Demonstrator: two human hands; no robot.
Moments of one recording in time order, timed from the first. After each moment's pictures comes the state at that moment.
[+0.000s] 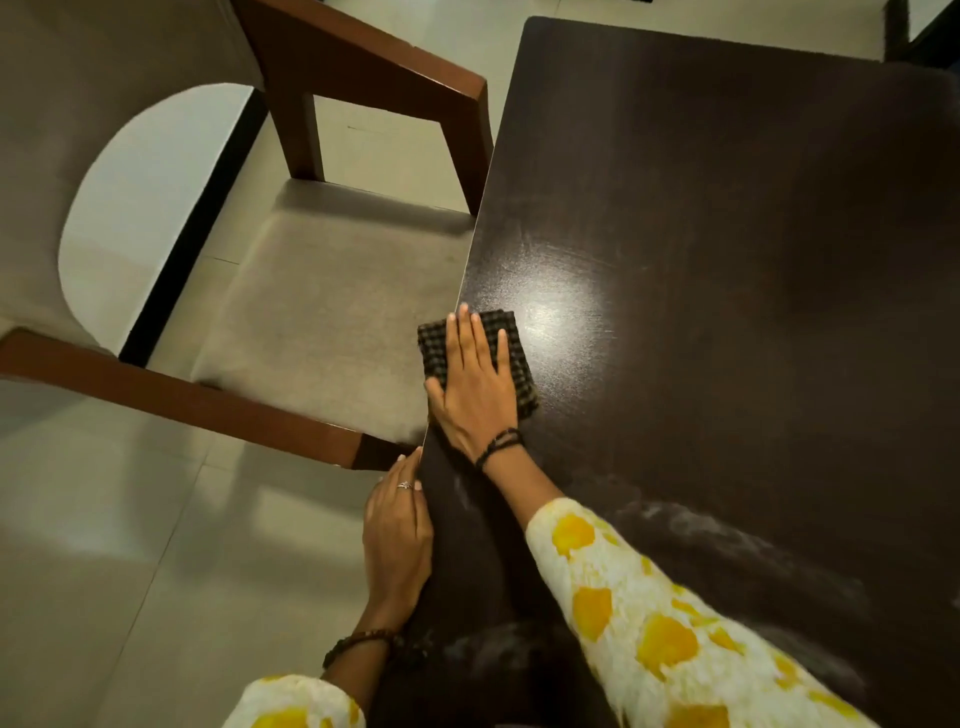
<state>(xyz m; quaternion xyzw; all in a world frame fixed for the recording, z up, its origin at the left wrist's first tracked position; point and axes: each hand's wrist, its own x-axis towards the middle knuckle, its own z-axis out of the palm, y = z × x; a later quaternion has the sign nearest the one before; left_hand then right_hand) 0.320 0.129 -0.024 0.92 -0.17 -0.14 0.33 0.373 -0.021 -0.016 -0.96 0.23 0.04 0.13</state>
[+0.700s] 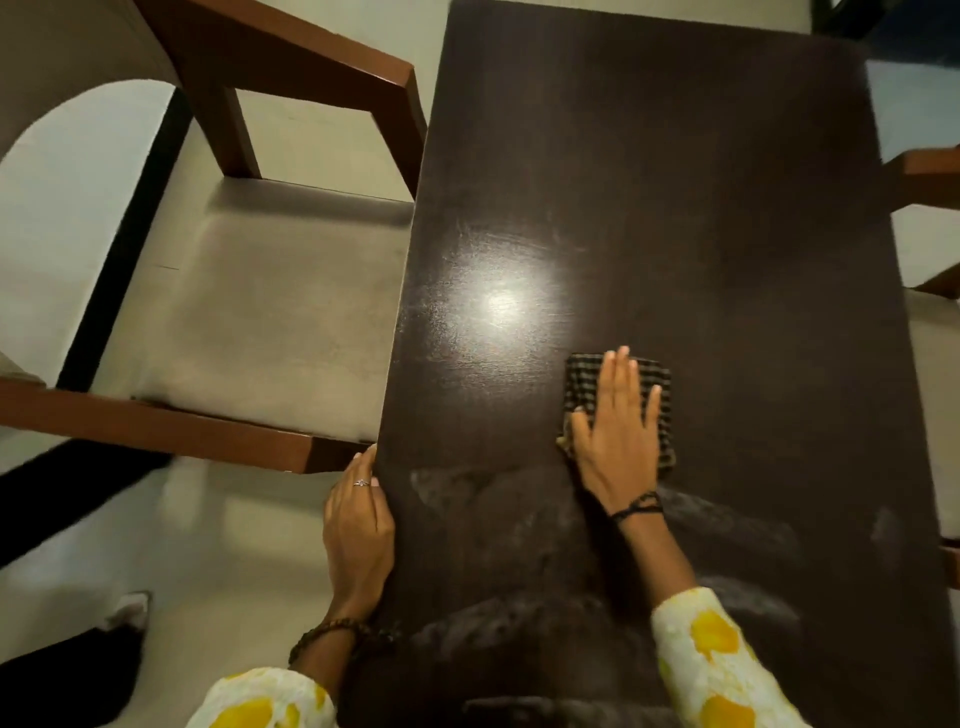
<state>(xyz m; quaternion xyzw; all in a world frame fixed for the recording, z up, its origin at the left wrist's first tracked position) 0.320 0.134 -0.028 0.92 -0.16 -0.15 0.32 0.207 -0.110 -0.014 -0.90 0.42 0.04 0.08</state>
